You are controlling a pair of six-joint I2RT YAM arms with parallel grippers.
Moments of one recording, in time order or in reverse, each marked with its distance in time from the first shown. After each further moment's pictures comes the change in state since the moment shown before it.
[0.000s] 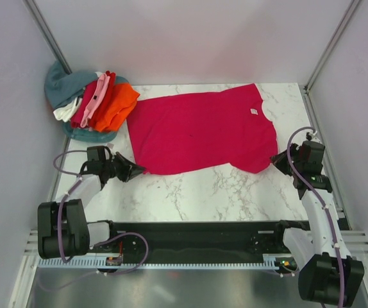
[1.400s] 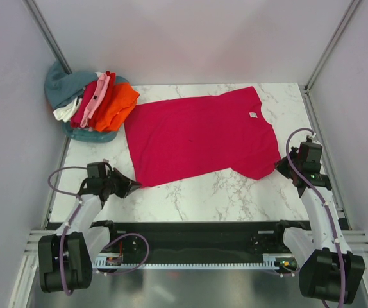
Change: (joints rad) left arm 0.000 -0.267 -0.197 -0.133 -0.189 0.006; right arm 0.000 0.023 0.003 -0.082 0.123 -0.048
